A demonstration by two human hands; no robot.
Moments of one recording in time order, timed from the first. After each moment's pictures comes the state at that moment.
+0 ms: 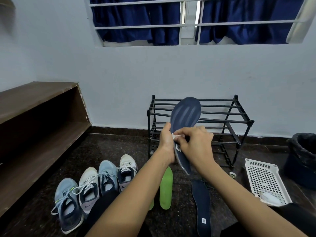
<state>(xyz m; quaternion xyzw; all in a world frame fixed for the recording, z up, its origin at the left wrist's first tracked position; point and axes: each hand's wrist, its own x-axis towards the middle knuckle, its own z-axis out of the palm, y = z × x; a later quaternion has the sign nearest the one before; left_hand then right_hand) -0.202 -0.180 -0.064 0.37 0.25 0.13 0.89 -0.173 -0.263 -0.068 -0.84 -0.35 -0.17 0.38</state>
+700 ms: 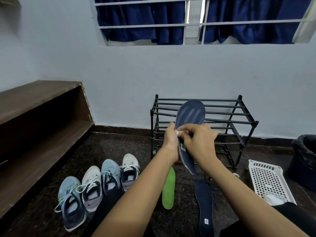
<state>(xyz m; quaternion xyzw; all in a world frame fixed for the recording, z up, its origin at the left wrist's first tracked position) -0.195 -0.173 -0.067 0.36 0.26 0.11 0.89 -0.168 -0.253 -0.064 -0.85 -0.32 -0.17 0.38</state>
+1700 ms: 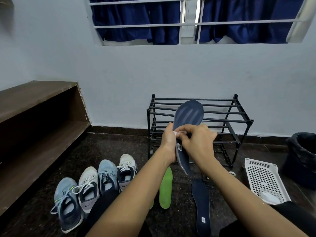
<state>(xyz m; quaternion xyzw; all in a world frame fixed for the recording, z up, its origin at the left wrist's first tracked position) -0.187 -0.175 -0.078 0.40 0.26 0.12 0.87 -0.165 -0.262 -0.067 -0.85 -0.32 -0.17 0.39</state>
